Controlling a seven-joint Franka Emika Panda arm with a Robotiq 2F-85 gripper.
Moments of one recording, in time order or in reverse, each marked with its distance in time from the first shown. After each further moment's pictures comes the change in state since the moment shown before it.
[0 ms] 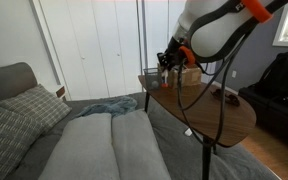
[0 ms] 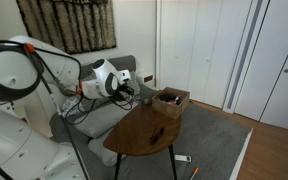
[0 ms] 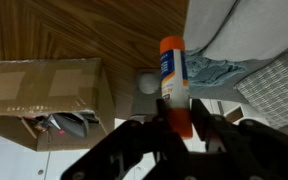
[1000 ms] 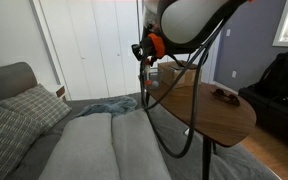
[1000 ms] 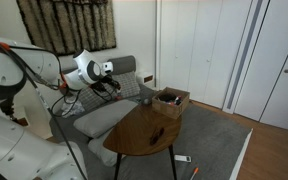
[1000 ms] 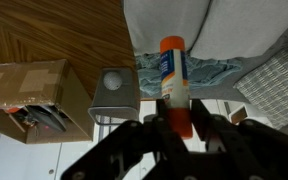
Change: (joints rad) arm -0.104 -0.076 0.263 0.188 -0.012 -0.256 0.242
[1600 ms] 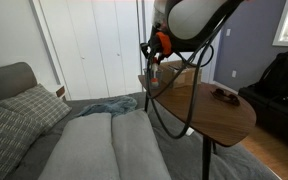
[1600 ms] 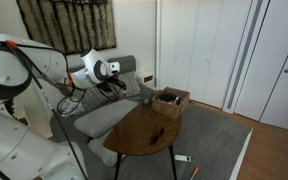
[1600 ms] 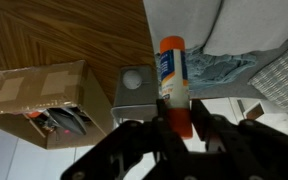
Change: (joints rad) arm 0.005 0.029 -0.079 -0.012 -0.018 0.000 0.007
